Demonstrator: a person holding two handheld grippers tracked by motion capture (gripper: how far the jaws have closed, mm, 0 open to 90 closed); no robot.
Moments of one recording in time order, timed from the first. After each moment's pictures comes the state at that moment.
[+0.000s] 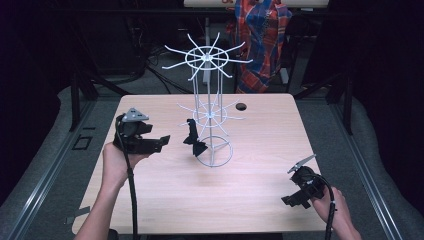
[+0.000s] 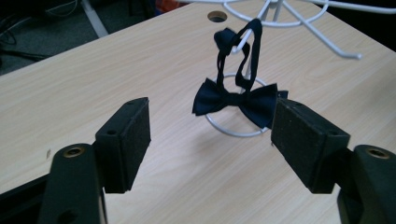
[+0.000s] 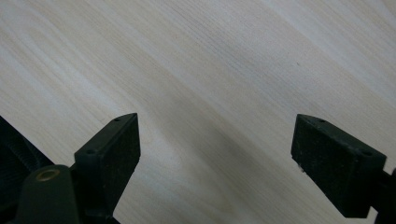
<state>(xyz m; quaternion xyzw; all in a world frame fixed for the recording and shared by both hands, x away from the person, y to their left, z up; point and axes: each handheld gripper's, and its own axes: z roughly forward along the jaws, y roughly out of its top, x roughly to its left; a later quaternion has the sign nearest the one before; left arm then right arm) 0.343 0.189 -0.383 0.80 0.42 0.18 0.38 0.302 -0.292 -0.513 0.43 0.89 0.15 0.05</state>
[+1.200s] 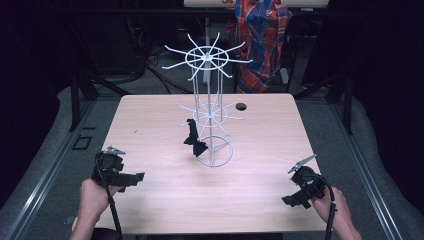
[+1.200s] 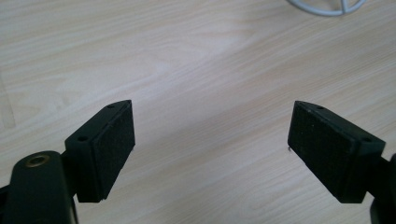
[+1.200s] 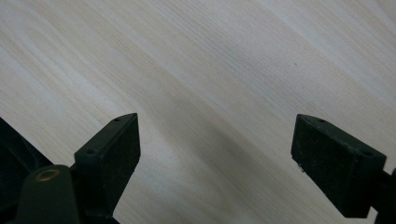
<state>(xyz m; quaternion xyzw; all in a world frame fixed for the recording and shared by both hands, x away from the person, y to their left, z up) 0.315 0.260 -0.481 0.80 0.53 0.11 0.27 0.301 -0.292 -0.513 0.43 0.89 0.15 0.05</state>
